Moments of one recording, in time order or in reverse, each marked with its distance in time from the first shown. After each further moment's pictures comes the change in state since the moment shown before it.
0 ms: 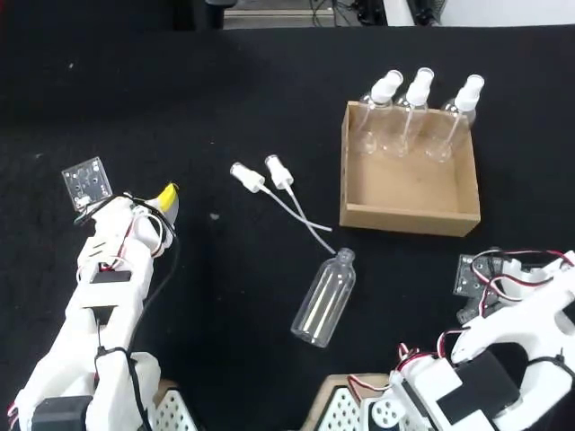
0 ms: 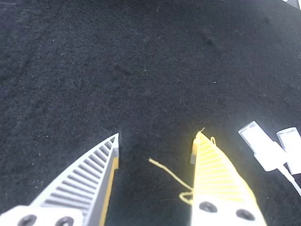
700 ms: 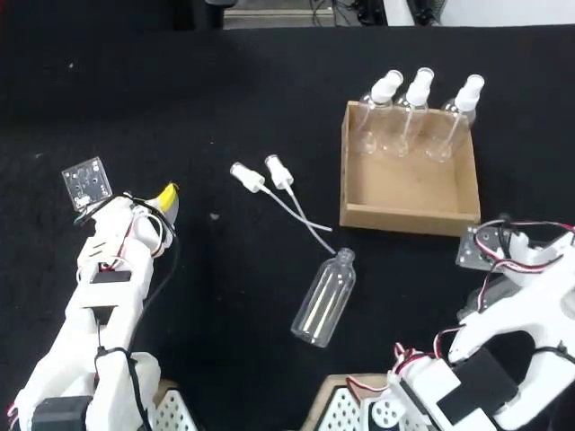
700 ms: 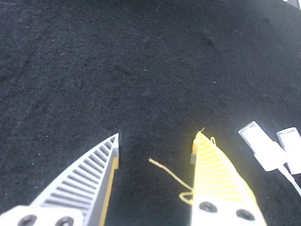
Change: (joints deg) left arm 0.0 0.0 0.0 0.0 0.0; right arm -3.6 0.0 -13.5 20.0 -7.3
